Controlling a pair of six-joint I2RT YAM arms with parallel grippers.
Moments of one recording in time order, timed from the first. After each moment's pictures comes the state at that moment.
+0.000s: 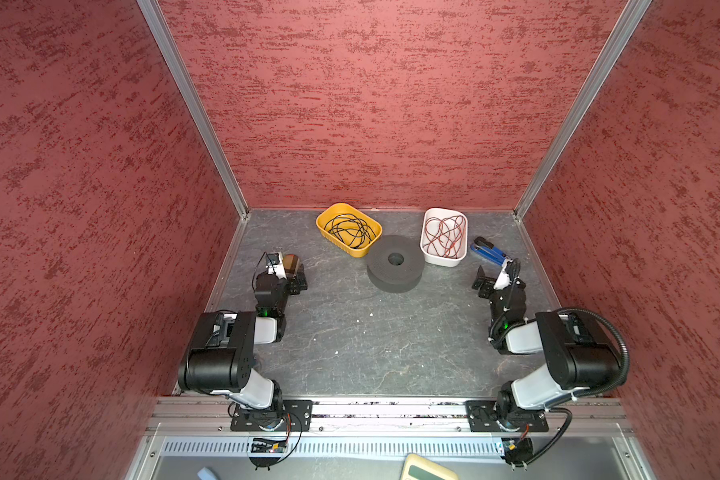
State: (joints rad) left arm 0.03 1.53 0.36 0.90 -0.01 -0.10; right arm -0.03 1.56 0.25 1.17 0.21 0.12
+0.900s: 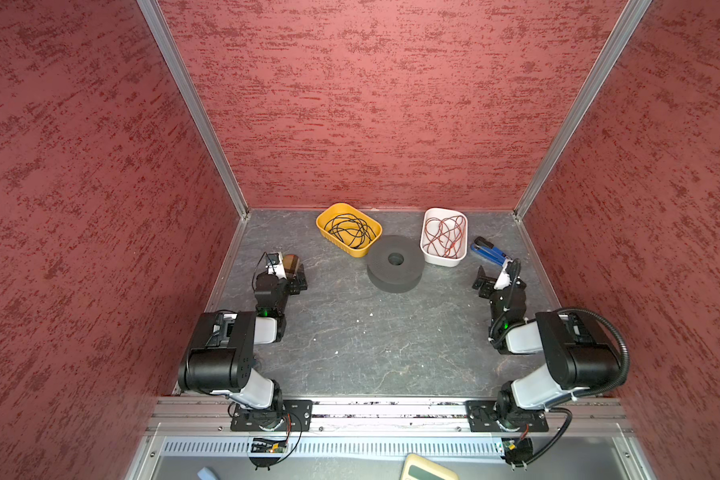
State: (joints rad) left arm 0.03 1.53 0.36 0.90 -0.01 -0.10; right arm -0.03 1.56 0.25 1.17 0.21 0.12
